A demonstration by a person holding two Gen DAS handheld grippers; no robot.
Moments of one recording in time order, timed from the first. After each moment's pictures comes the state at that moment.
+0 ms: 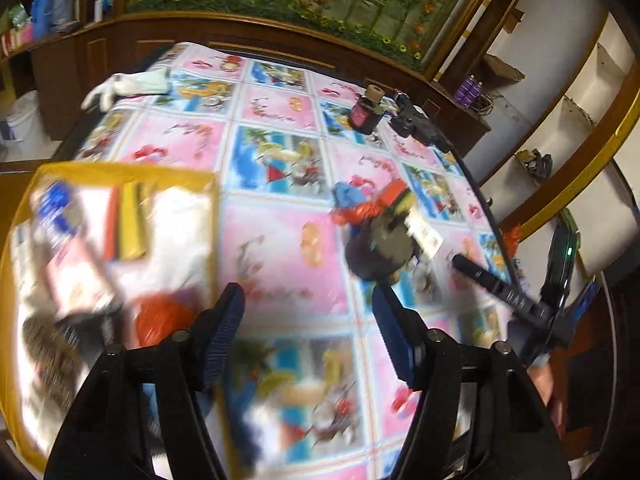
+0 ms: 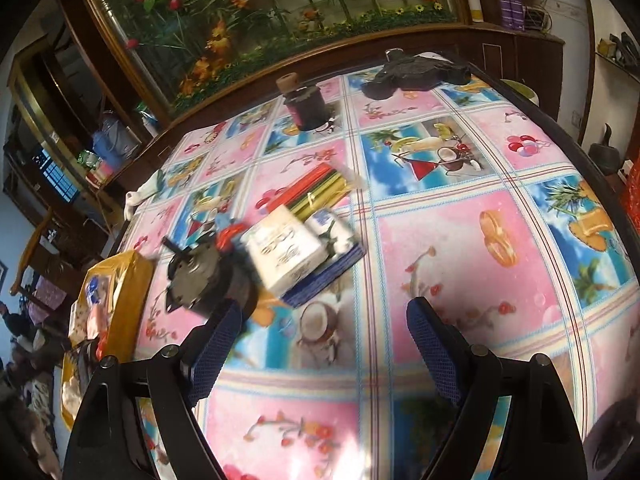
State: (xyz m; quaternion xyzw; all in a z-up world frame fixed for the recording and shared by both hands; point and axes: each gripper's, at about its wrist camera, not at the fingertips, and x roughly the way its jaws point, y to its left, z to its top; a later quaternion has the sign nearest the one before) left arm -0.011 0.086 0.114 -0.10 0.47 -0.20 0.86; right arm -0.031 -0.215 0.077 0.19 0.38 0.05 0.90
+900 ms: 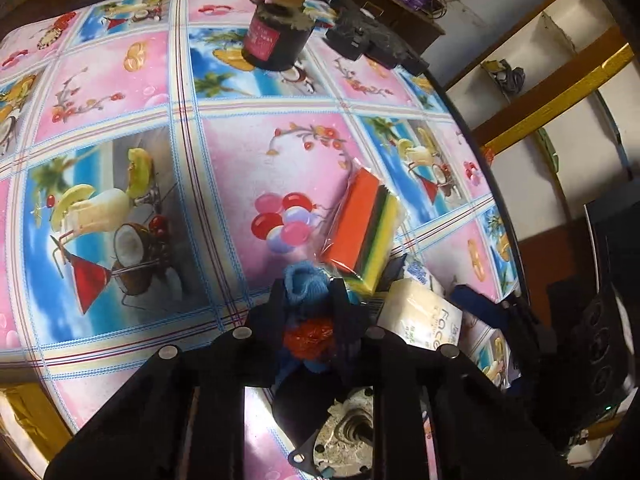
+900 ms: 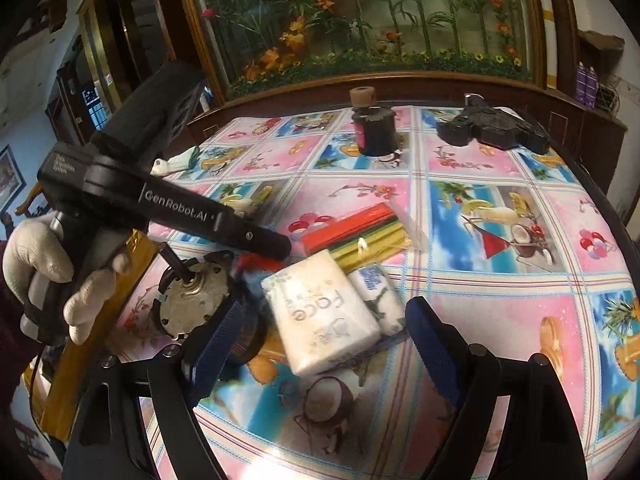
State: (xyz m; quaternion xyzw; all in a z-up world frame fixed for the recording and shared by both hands) left arm 0.138 -0.047 0.043 -0.02 0.57 -0.33 0.75; right arm 0.031 -0.183 0.046 0.06 0.32 0.13 0.93
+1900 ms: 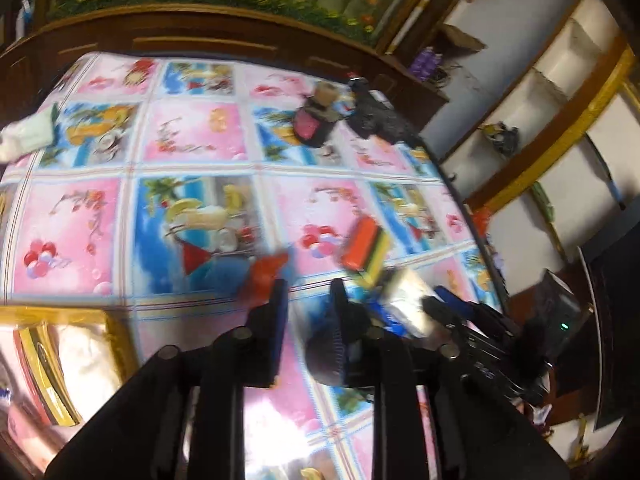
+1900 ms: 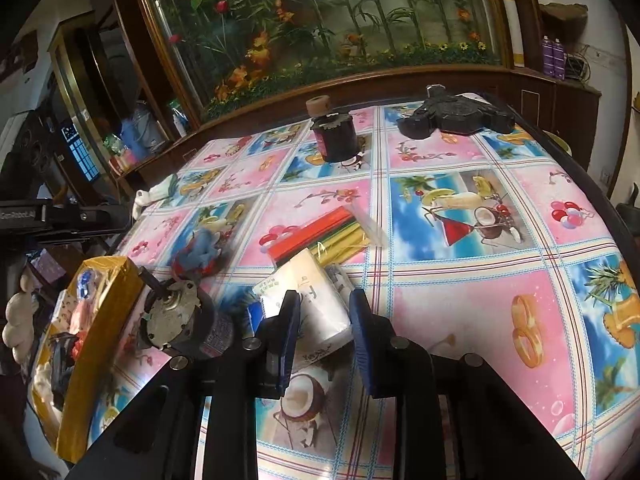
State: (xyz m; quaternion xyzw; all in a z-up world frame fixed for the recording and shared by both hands) left arm 0.102 0.033 0.096 -0.07 0.49 -0.28 0.82; right arm 0.018 -0.214 0.046 0.12 0.32 0.09 0.94
